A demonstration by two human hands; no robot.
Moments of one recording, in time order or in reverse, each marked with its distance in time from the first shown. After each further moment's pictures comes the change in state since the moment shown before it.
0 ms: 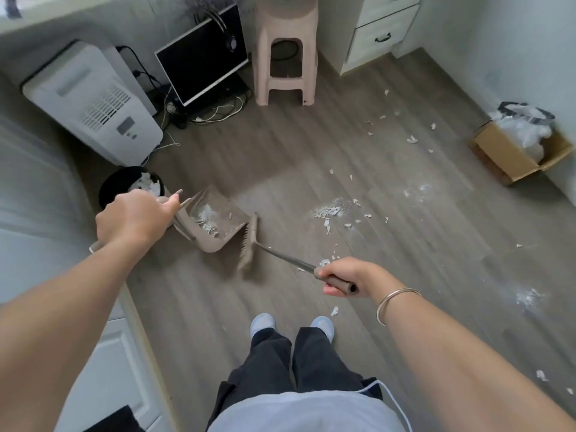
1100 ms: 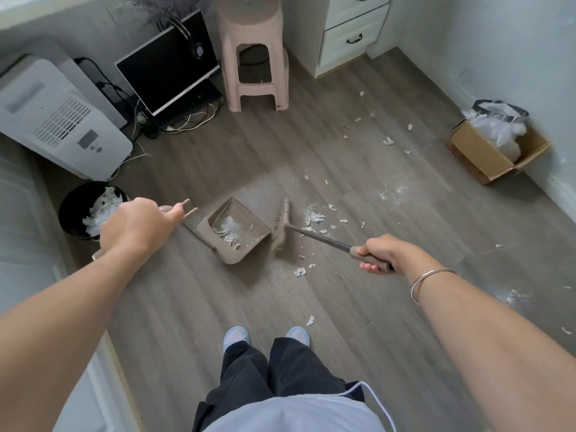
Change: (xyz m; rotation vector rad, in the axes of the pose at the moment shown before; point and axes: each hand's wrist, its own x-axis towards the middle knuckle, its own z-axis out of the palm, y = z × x) left_hand -0.036 0.139 0.016 -0.016 -0.082 0.003; right_hand 0.003 0.003 -0.199 0.034 0.265 -0.047
